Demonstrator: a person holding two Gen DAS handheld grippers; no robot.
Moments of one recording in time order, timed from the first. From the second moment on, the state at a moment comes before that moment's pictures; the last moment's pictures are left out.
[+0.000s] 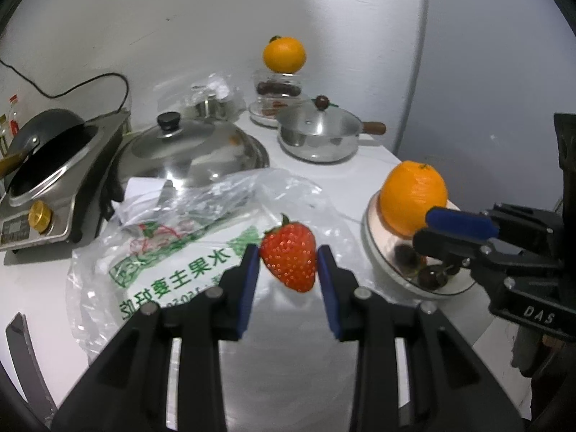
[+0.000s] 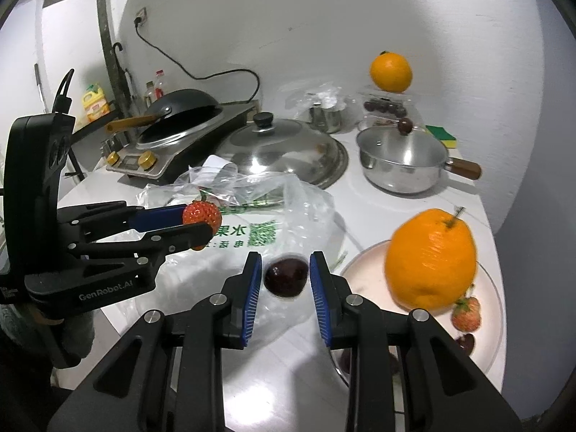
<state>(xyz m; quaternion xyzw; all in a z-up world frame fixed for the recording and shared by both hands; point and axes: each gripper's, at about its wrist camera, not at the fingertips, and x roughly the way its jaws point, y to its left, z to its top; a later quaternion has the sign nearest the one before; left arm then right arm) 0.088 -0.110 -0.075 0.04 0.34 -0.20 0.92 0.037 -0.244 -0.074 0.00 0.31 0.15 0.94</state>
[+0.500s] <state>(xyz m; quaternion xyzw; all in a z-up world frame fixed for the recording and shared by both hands) 0.093 -0.118 -0.098 0.04 0.36 -0.20 0.91 -0.010 -0.244 -0.125 0.01 0.34 0.19 0.92</state>
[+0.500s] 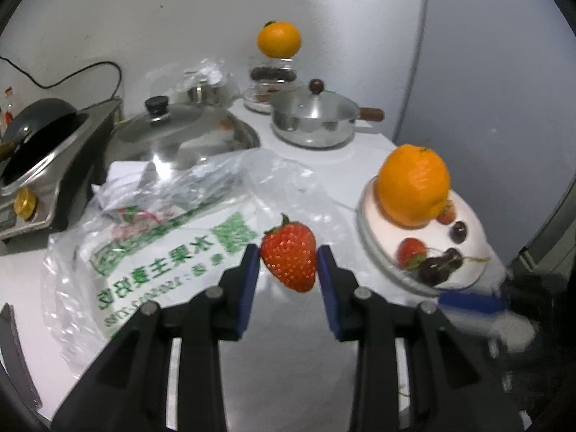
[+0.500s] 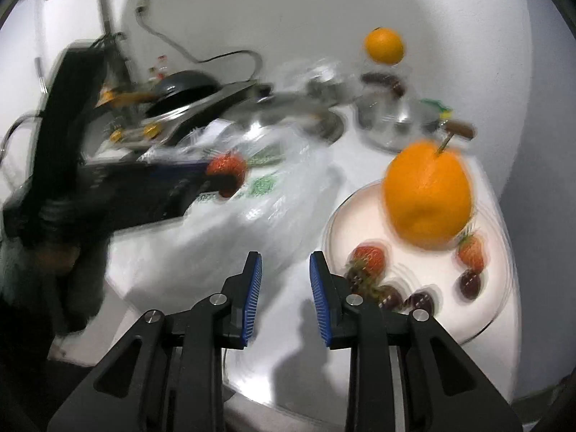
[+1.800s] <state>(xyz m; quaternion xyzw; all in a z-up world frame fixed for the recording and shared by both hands) 0.045 -0.051 -0.122 0.02 0.38 -0.17 0.91 -0.001 -0.178 -0.166 -0.03 0.40 0.21 0.89</state>
